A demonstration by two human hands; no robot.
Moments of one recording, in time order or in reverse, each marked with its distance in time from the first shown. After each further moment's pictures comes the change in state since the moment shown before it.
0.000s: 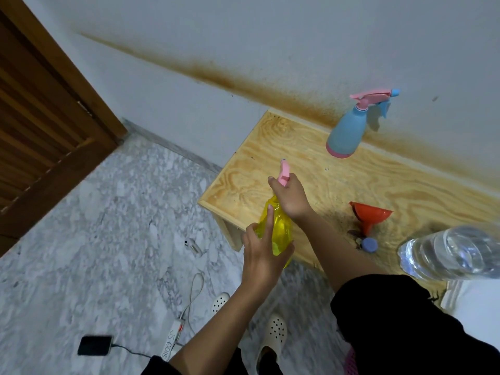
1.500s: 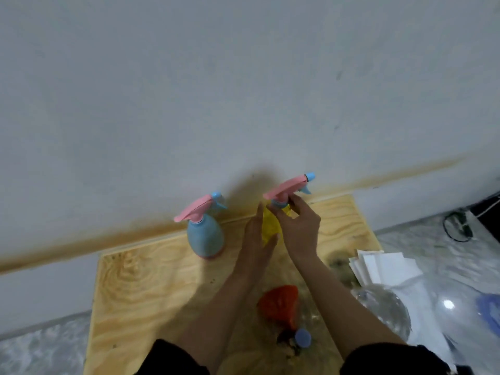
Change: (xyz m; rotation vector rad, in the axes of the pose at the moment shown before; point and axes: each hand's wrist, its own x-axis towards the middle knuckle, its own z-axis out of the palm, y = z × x) left_hand 0.239 0.163 0.212 -0.294 -0.720 0.409; right_hand 0.085 0.034 -0.246 0.163 1.063 0.060
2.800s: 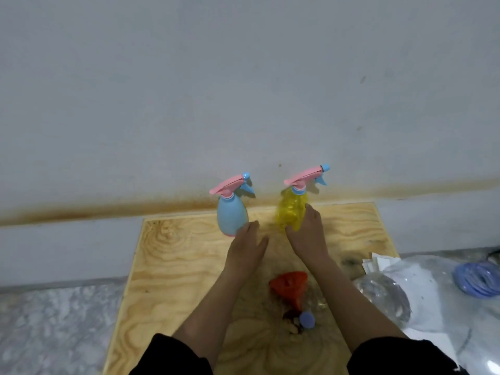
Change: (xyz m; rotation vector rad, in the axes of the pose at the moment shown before) left_hand -0.063 0.010 -0.053 0.480 0.010 -0.154; right_hand -0.030 0.023 -0.007 -0.422 -0.408 -0.026
